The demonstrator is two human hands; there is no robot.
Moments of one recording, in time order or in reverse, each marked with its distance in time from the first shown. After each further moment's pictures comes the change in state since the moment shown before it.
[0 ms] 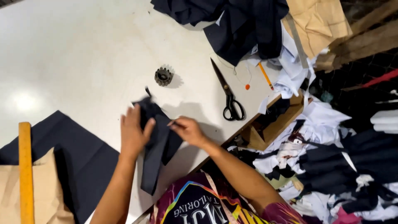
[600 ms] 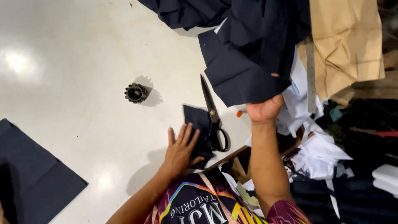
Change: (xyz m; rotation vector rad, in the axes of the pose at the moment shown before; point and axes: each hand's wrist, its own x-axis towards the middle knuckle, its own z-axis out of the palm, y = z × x) left_hand 0.038 0.179 0.196 0.214 -0.282 0.253; right_hand 0.101 0.088 -0.359 0.630 0.703 0.106
